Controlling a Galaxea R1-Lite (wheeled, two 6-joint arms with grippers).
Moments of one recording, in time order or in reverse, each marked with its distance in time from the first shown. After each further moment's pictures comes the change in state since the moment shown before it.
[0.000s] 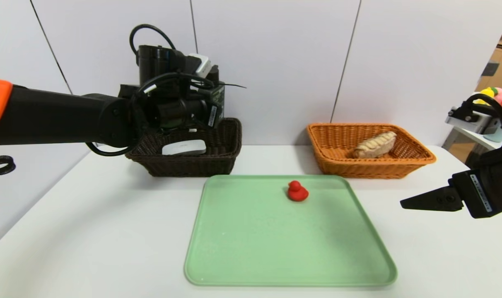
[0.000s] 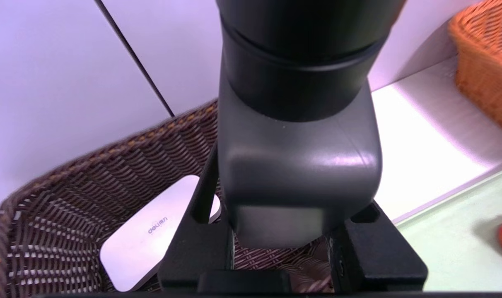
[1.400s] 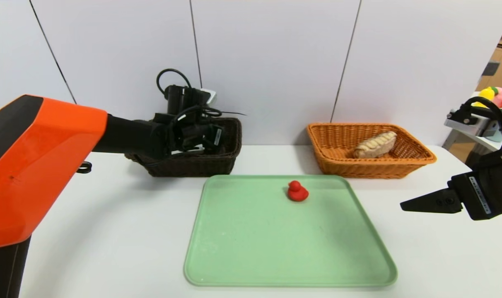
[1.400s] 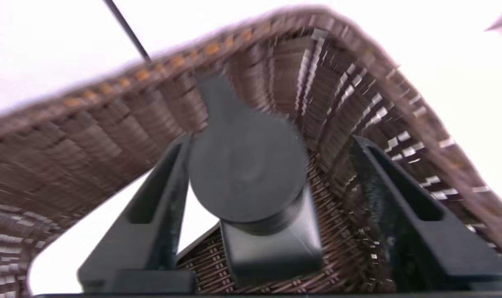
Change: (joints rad) left arm 0.047 0.228 -0.101 -0.026 -0.003 -0.034; right arm -0.001 0.000 0.007 0.001 -0.003 0.002
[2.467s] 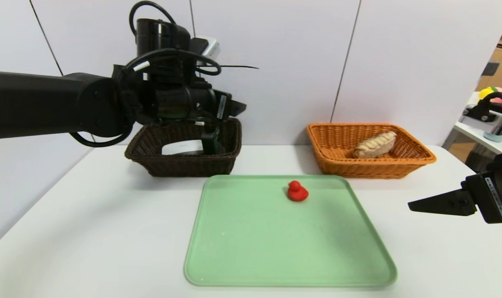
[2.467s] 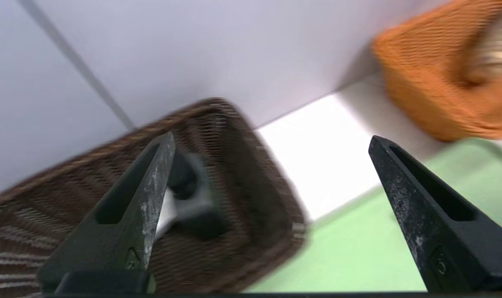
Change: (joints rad) left arm -0.158 -0.308 0.049 0.157 0.005 -0.027; right arm -0.001 -0.050 0.011 0.000 0.002 0.000
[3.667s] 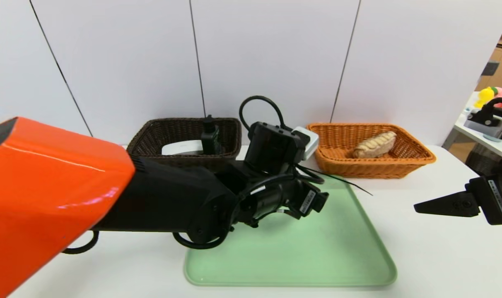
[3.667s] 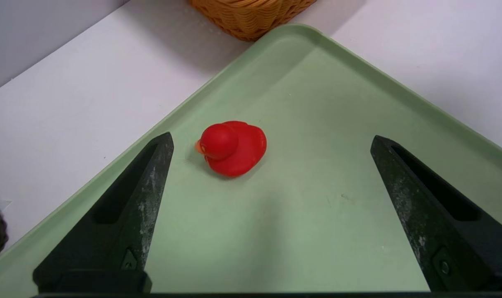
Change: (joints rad) left arm -0.356 0.181 0.230 -0.261 0.047 -0.051; right arm -0.047 -0.001 0.024 0.000 0.000 0.000
